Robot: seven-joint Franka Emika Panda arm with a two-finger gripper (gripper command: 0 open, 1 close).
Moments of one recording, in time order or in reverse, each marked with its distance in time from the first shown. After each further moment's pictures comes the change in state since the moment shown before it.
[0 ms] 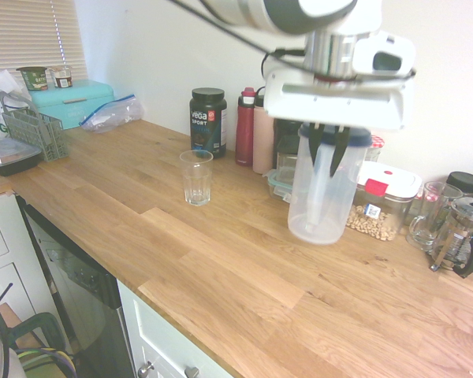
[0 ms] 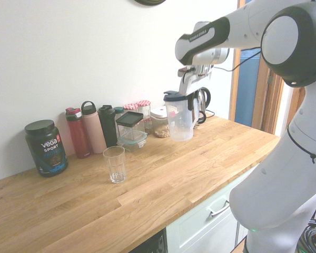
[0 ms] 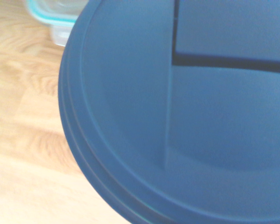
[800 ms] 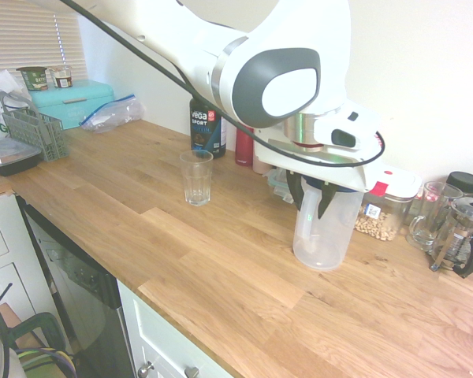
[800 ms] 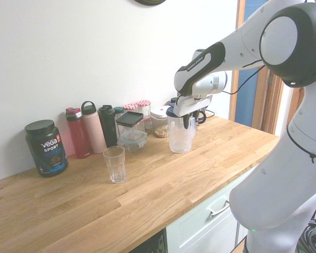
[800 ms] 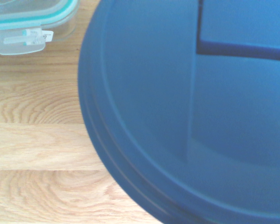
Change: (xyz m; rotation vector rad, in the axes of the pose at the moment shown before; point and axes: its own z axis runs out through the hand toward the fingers) arm -0.037 -0.009 0.107 0.018 0.070 0.342
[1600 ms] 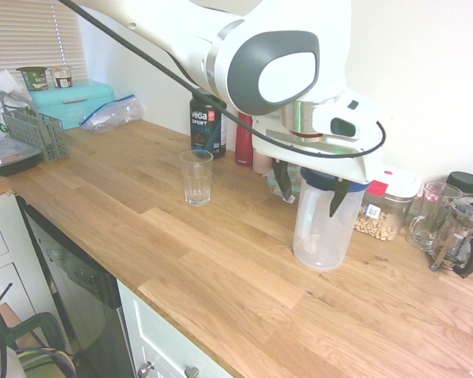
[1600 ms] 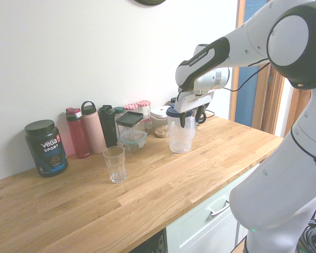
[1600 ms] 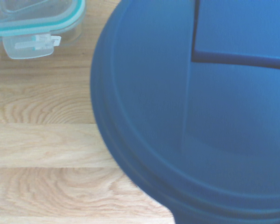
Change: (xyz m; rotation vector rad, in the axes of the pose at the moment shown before) arm -0.001 0.003 -0.016 0.007 -0.001 0.010
